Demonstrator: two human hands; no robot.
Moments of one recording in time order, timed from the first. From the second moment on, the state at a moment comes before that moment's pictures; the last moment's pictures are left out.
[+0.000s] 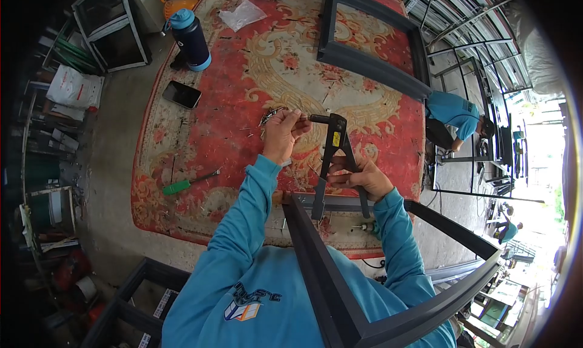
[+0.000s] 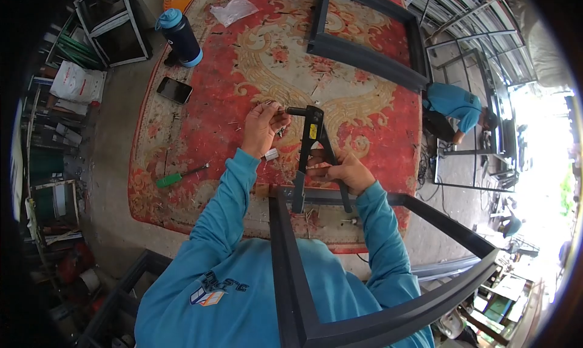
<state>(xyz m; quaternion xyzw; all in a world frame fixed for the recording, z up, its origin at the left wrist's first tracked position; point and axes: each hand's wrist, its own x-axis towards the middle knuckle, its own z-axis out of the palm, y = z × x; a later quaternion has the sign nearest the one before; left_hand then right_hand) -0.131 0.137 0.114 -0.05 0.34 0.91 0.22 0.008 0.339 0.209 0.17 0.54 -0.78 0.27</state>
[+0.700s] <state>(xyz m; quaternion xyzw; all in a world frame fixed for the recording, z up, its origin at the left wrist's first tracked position) -0.133 0.130 0.119 0.01 0.38 0.89 0.26 0.007 0.341 0.237 0.15 0.52 -0.77 0.35</state>
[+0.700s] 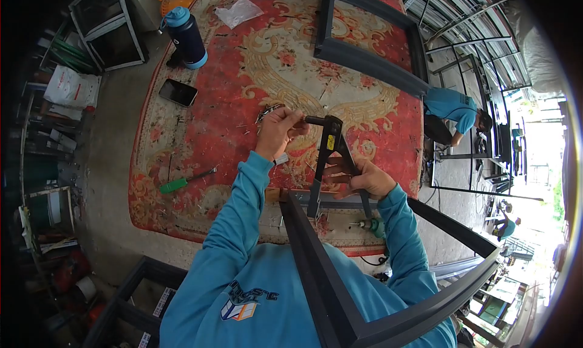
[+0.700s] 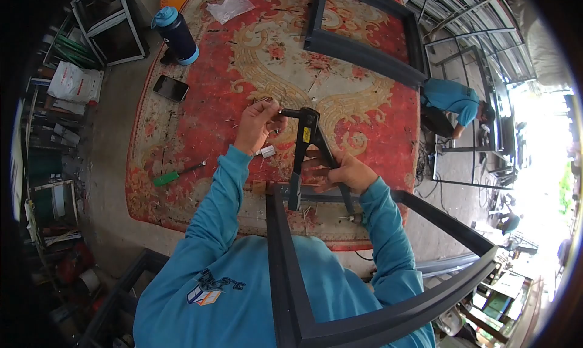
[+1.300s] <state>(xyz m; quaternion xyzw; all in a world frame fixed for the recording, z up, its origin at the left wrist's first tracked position) -0.103 0.139 0.139 0.10 0.59 0.76 0.24 0.008 0.336 0.199 0.18 0.56 -0.76 0.29</state>
